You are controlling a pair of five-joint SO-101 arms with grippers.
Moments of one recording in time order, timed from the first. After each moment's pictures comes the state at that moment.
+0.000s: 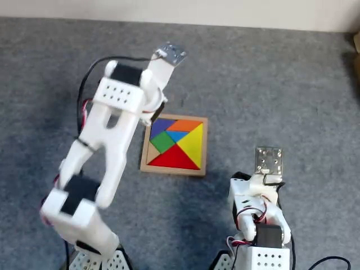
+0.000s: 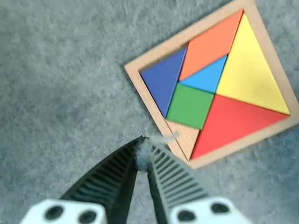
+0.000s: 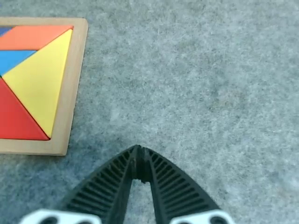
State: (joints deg) left arm 11.3 3.9 -4.0 83.1 -10.4; right arm -2.9 -104.1 96.0 60.3 2.6
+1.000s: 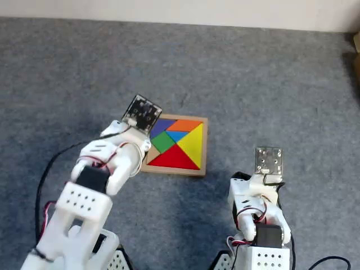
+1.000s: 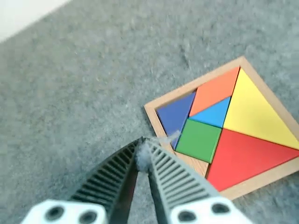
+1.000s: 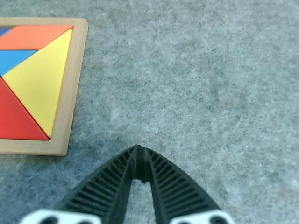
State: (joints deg) left arm 11.6 -54.0 62.1 39.1 -10.4; right arm -2.9 -104.1 96.0 60.3 2.6
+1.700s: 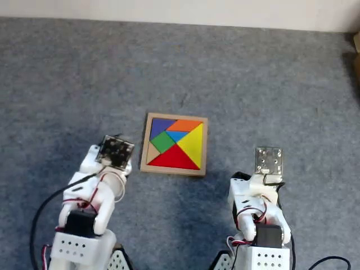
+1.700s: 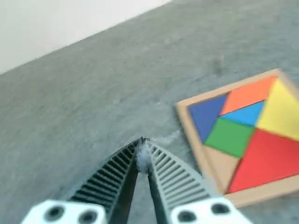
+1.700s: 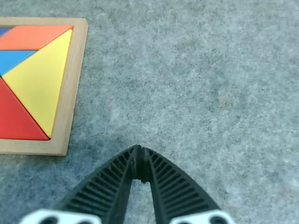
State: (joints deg) left arm 2.2 -94.6 91.2 39.1 -10.5; right arm -2.9 -104.1 96.0 60.3 2.6
